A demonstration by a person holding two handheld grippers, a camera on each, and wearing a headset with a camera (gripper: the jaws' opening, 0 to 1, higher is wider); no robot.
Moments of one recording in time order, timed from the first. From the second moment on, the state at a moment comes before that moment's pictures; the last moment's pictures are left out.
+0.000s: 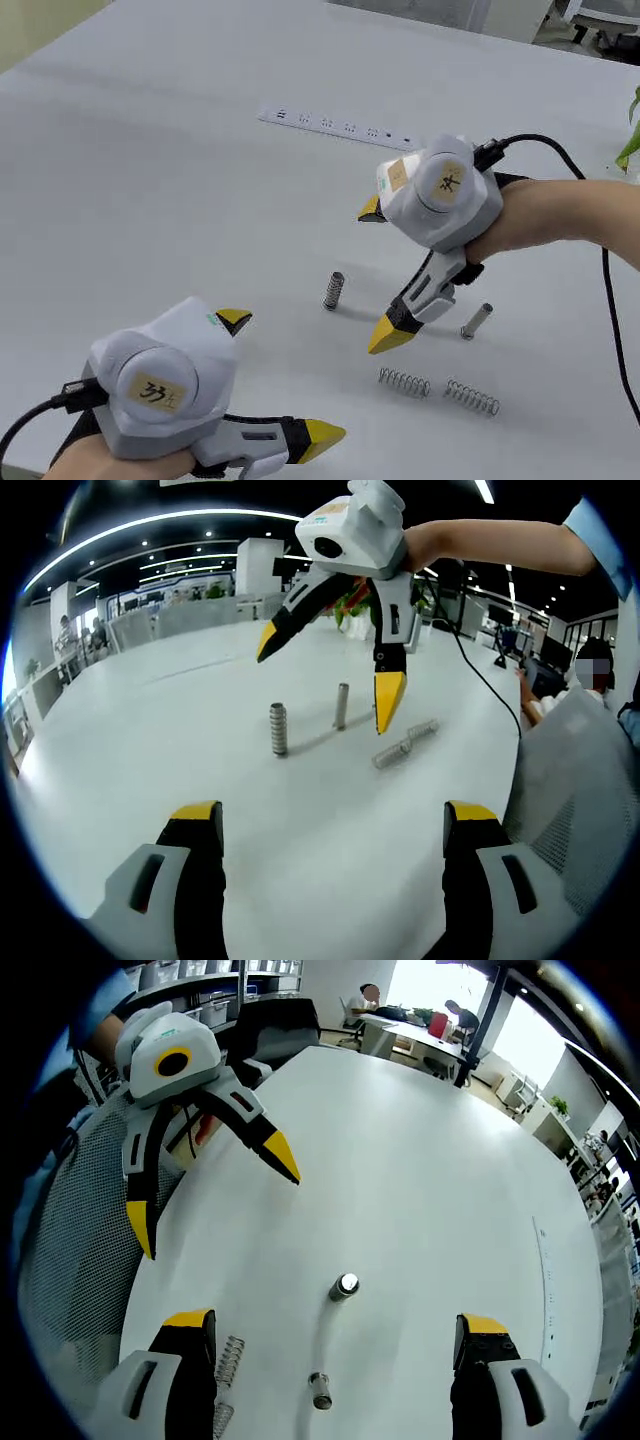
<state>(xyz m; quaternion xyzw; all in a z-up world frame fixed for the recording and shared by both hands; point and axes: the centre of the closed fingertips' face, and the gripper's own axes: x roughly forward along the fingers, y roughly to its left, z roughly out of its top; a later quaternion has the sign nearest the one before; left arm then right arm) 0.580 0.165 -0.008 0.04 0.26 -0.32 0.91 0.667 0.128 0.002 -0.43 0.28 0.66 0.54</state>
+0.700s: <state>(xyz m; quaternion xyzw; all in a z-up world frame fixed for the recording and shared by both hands) 0.584 0.152 -0.002 0.06 0.25 -0.34 0.90 0.663 0.055 0.018 -0.39 0.28 0.62 0.62</state>
